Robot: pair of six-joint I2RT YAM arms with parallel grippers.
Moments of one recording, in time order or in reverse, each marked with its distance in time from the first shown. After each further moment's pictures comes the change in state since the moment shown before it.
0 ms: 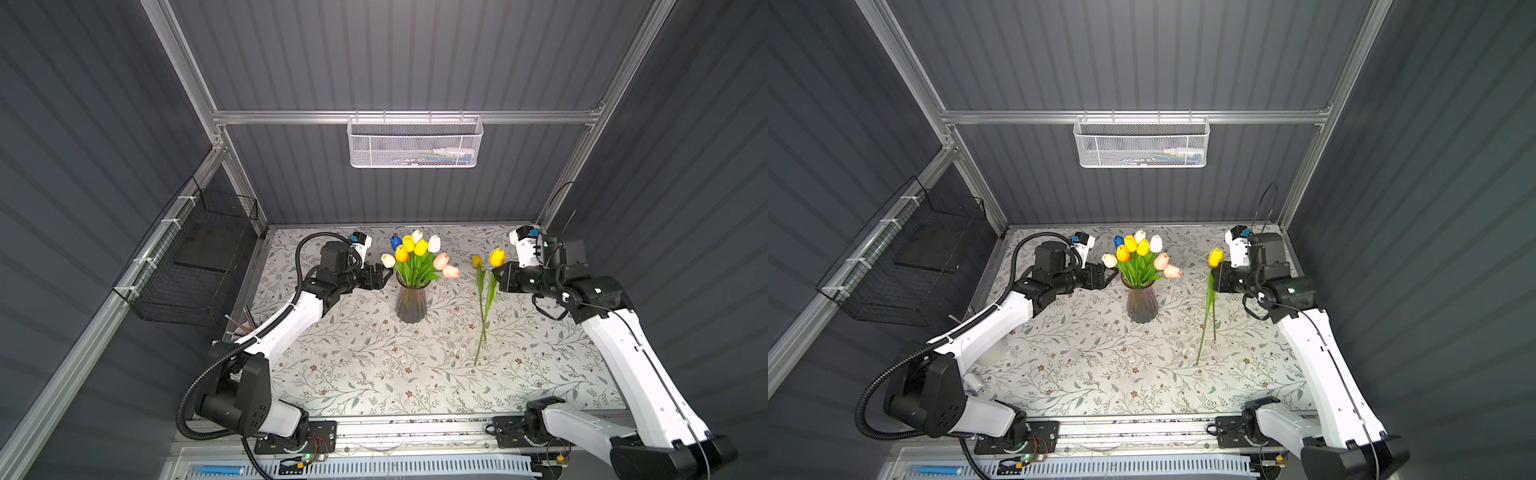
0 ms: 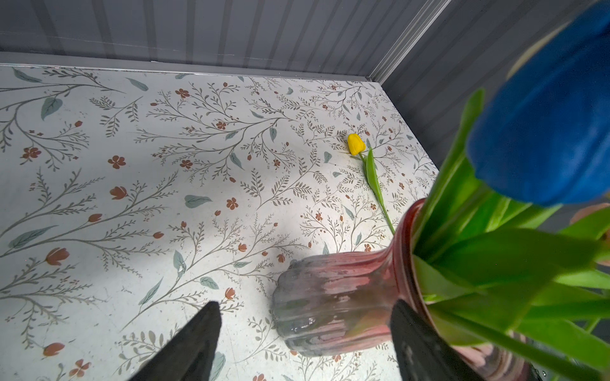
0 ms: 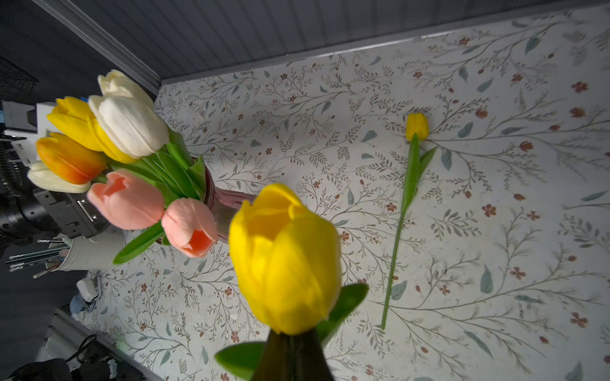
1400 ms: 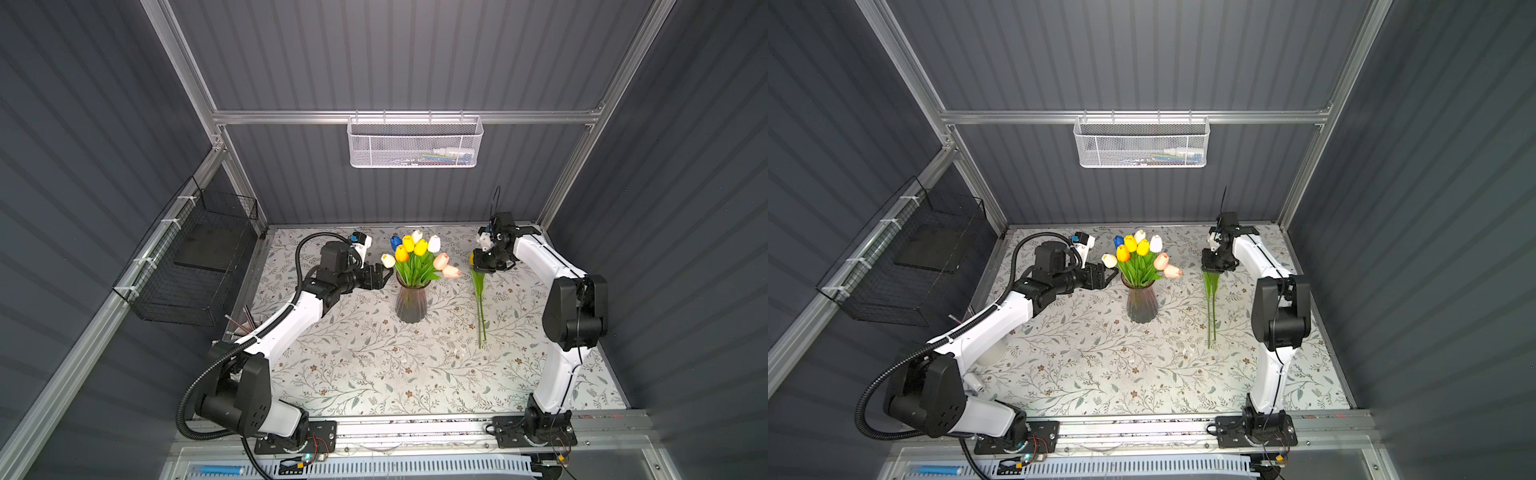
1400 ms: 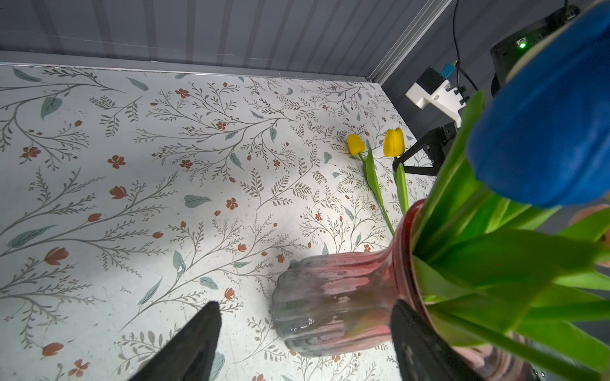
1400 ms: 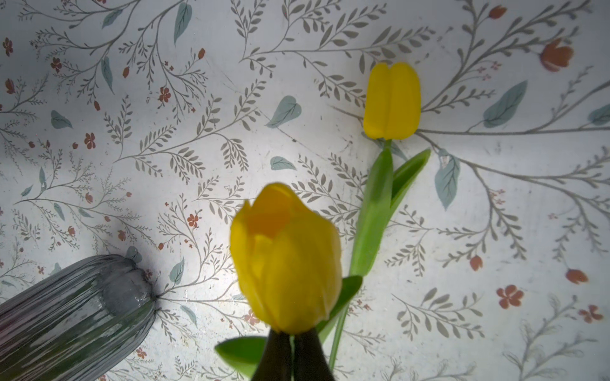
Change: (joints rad) left arm 0.000 0.000 0.000 0.001 0.000 -0.004; right arm -0.062 0.840 0.369 0.001 0.098 -0.163
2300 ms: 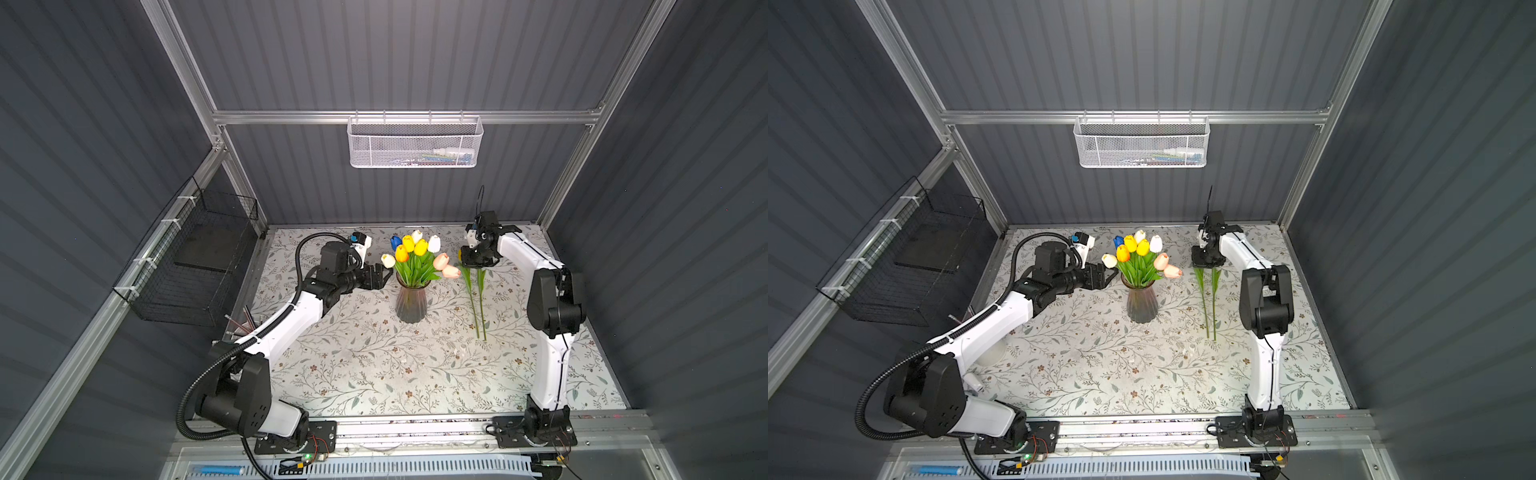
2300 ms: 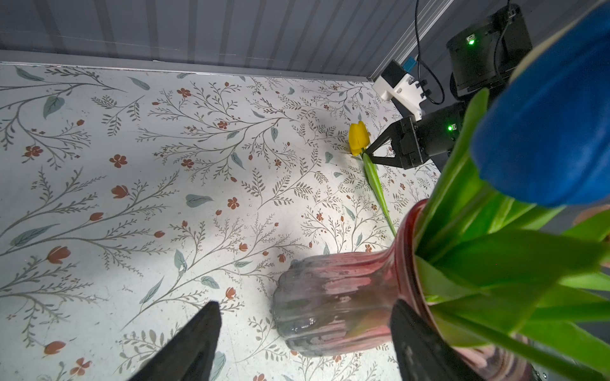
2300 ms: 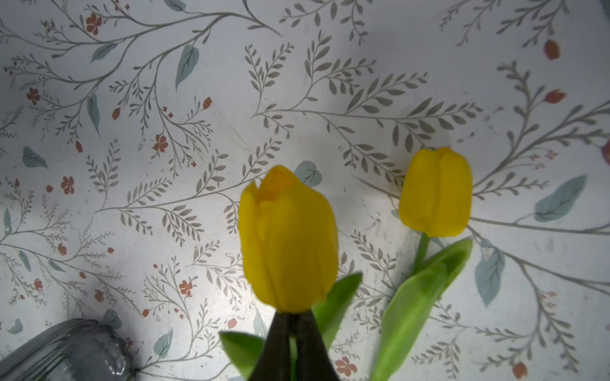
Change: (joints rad) left arm 0.000 0.000 -0.001 0.000 -0.004 0.000; right arm 0.048 0.160 0.119 0.077 0.039 0.002
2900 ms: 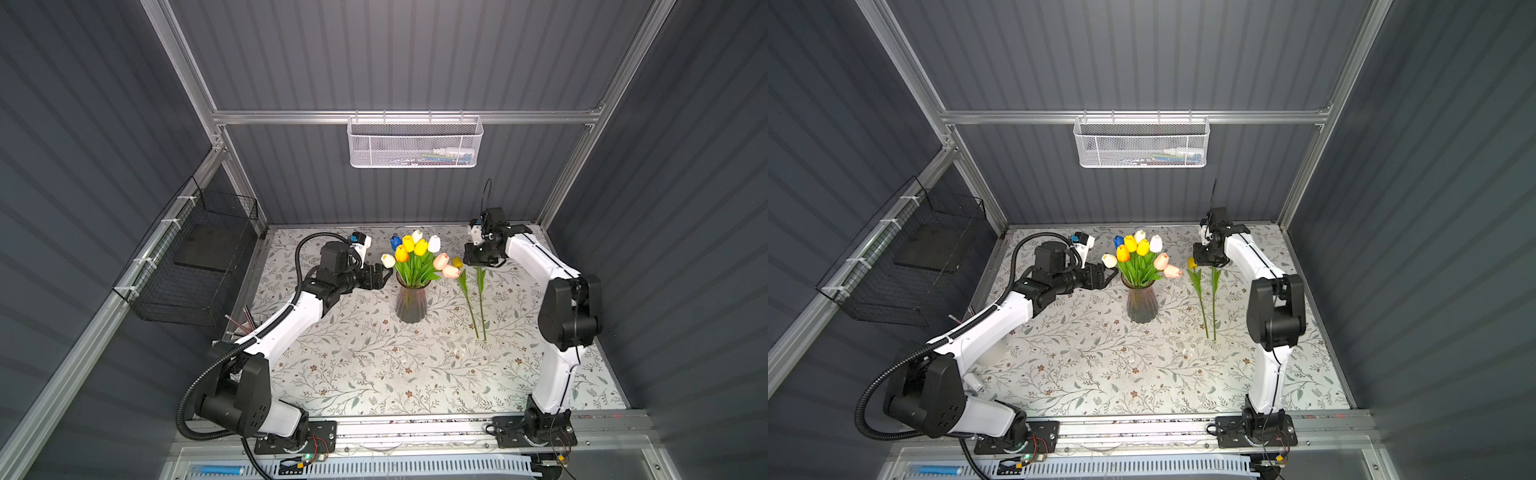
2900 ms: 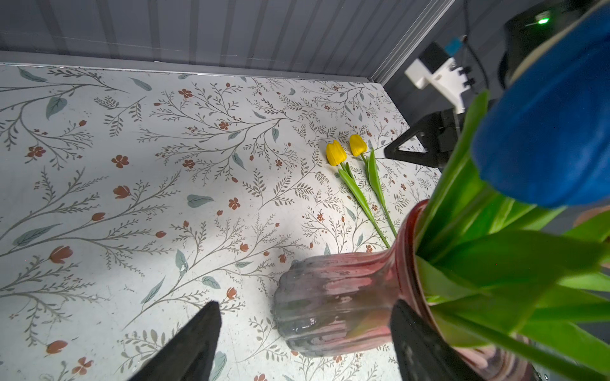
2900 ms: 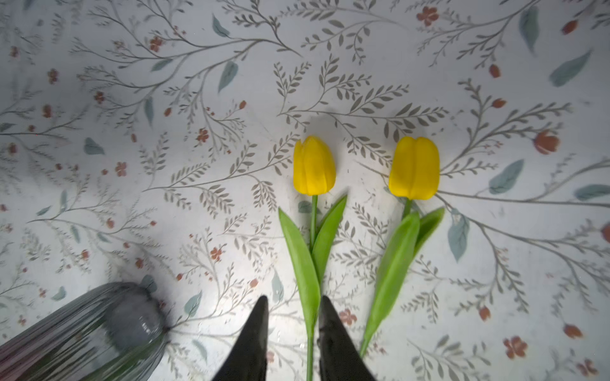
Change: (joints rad) left arm 0.000 -0.002 -0.001 0.000 -0.004 0.000; right arm 0.010 -0.234 -0.143 0.024 -0.001 0.003
